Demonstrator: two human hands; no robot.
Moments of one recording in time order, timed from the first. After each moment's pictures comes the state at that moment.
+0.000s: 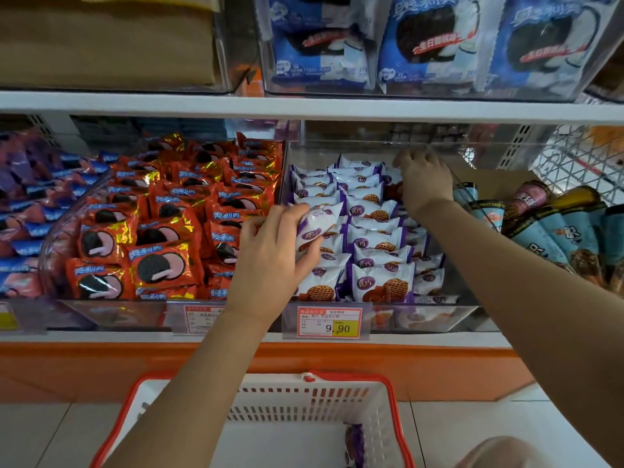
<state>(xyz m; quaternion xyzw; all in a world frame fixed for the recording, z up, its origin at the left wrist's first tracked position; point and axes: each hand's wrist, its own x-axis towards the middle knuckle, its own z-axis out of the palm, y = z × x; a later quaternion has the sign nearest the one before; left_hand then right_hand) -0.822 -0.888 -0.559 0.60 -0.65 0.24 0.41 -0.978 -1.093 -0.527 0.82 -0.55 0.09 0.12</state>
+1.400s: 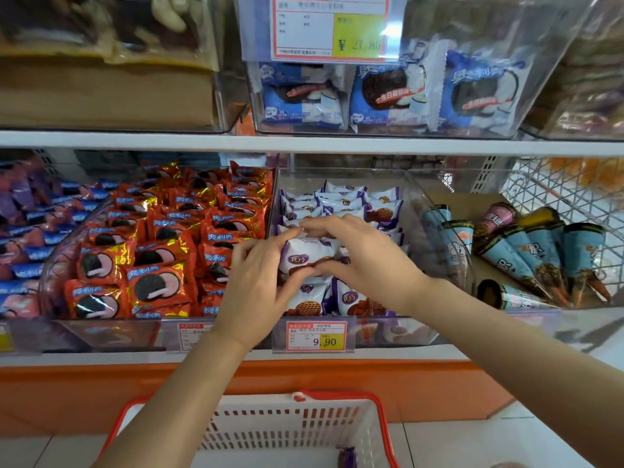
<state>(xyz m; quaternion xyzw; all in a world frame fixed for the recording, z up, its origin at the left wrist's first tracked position) -0.822 -0.874 -0.557 0.61 -0.66 0.13 0.43 -0.977 -0.958 -0.509 0.93 -0.20 0.27 -0.13</state>
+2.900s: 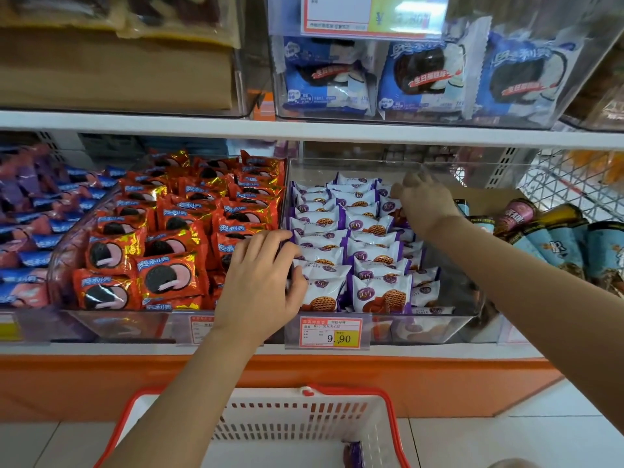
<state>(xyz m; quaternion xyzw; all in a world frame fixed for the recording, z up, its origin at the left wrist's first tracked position) -0.807 -0.870 -0.562 0.66 -0.67 0.20 0.28 -0.991 -1.070 -0.509 0.85 -0.49 -0.01 0.19</state>
